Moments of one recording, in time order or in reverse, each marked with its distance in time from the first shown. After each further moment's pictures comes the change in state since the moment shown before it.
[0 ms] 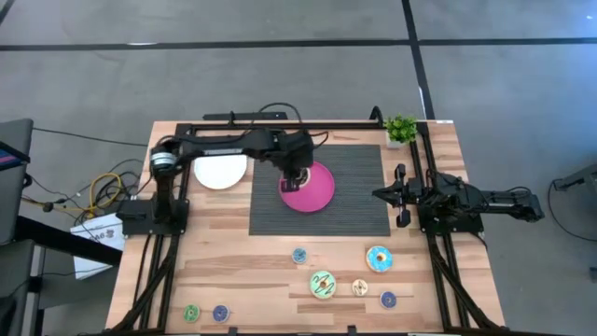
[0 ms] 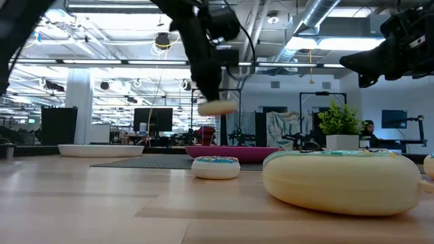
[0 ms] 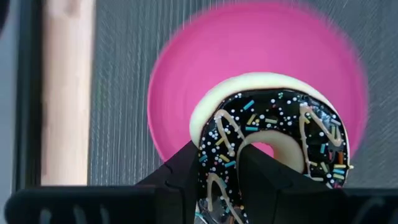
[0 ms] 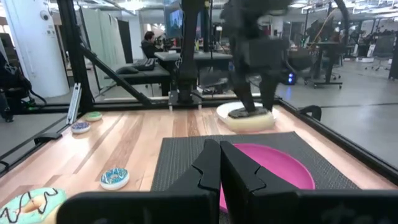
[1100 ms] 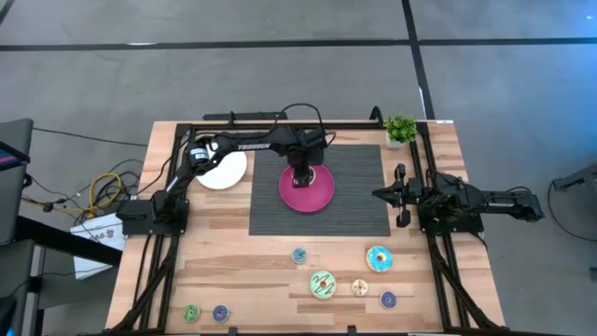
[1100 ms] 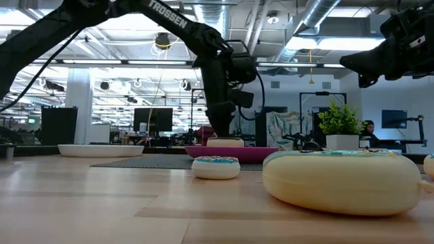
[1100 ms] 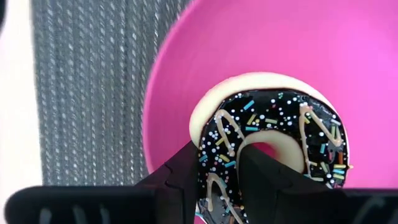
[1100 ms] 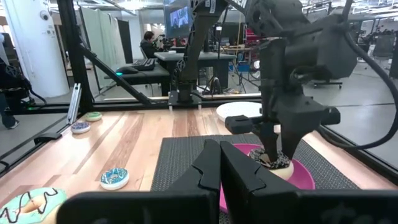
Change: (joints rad) left arm 0.078 0.293 0.211 -0.045 0.065 0.001; right arm 0.000 0.000 0.000 0.000 0.001 0.000
